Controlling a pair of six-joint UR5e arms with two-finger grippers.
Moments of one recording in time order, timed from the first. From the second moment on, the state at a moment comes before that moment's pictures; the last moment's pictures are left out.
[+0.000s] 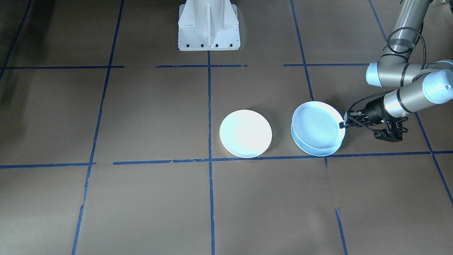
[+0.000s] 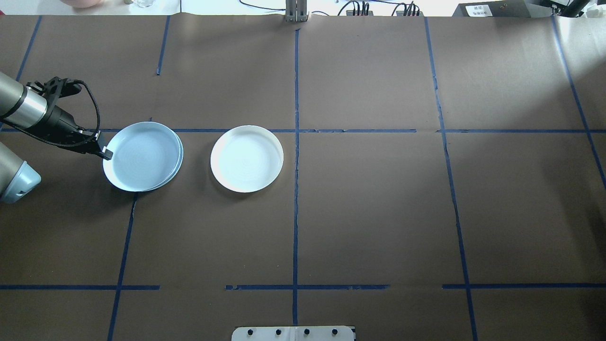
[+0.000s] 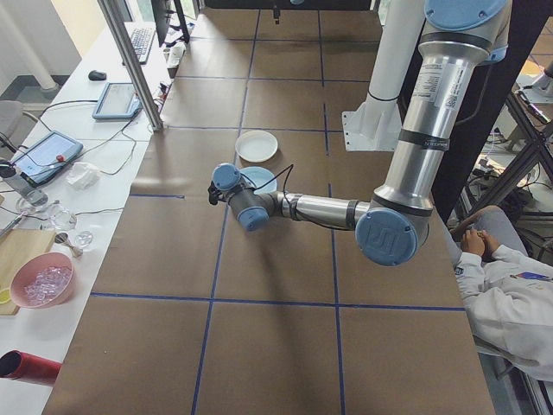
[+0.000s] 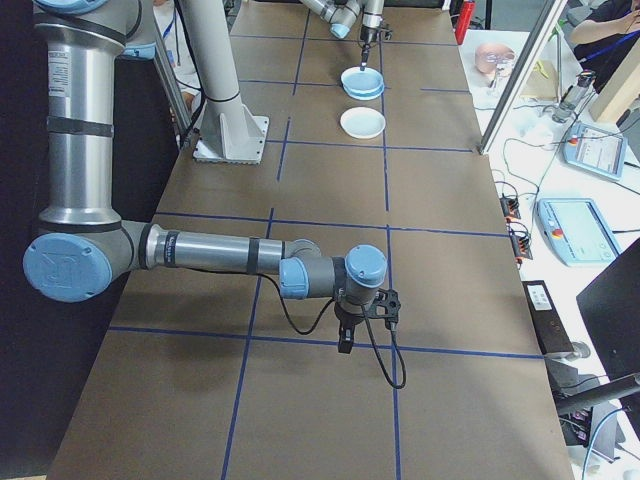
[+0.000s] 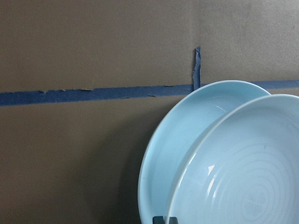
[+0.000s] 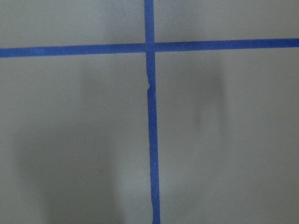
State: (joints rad) left arm -1.00 -1.81 -1.33 -2.38 -2.52 -0.89; right arm 1.41 -1.65 1.56 -1.44 2.31 0.21
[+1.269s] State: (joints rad) left arm -1.01 -1.82 -1.33 -2.37 -2.49 -0.91; right arm 1.41 -1.65 1.56 -1.44 2.31 0.21
